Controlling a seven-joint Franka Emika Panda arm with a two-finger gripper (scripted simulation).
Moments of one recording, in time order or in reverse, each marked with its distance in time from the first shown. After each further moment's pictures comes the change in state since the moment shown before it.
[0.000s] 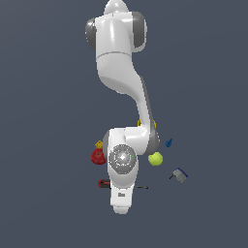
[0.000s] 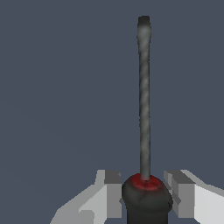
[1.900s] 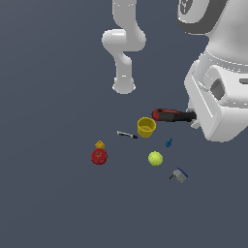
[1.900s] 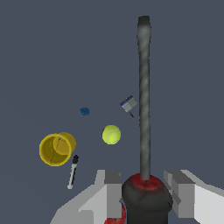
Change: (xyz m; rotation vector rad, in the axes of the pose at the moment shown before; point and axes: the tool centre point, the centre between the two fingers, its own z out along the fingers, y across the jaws) arm 0.177 -0.105 -0.330 -0.003 0.000 -0.003
